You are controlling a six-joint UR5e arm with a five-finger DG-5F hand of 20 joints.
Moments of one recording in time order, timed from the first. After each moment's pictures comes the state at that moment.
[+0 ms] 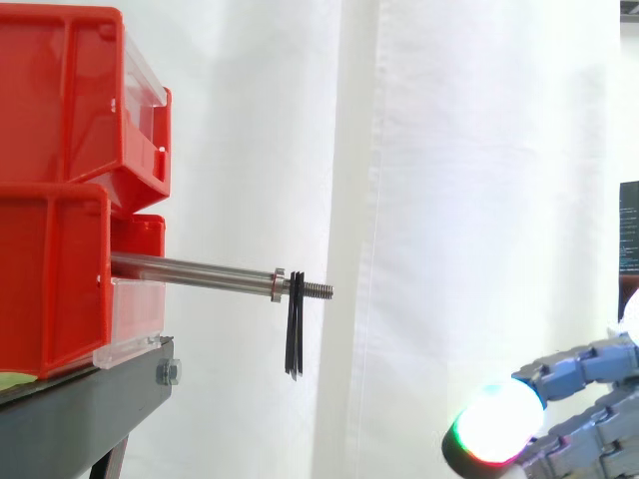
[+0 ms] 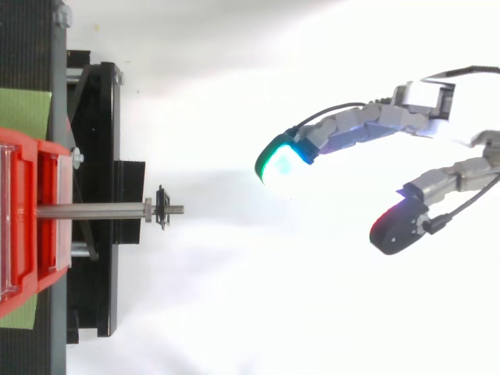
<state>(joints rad) 0.09 -2.10 -1.70 -2.54 -1.44 -0.13</state>
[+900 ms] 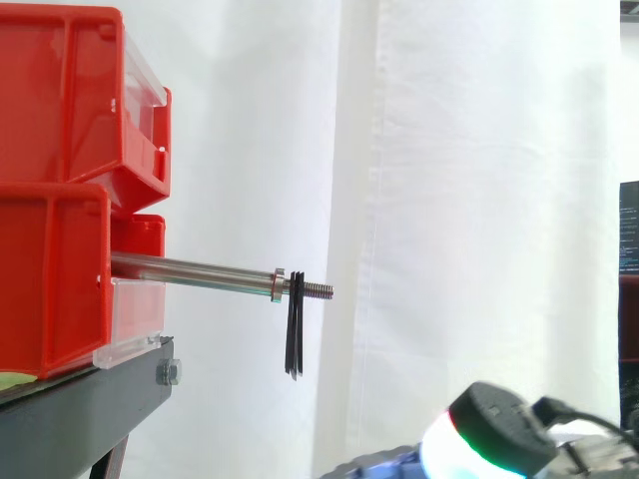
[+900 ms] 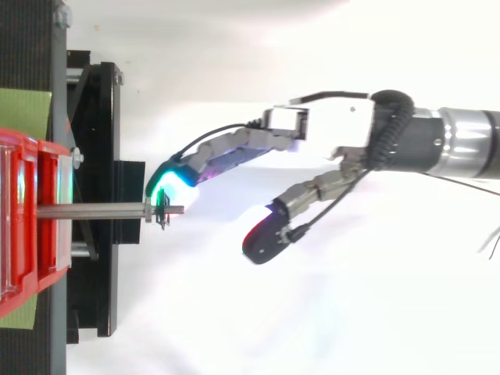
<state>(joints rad) 0.07 -2.43 -1.35 -2.45 -1.55 -0.13</state>
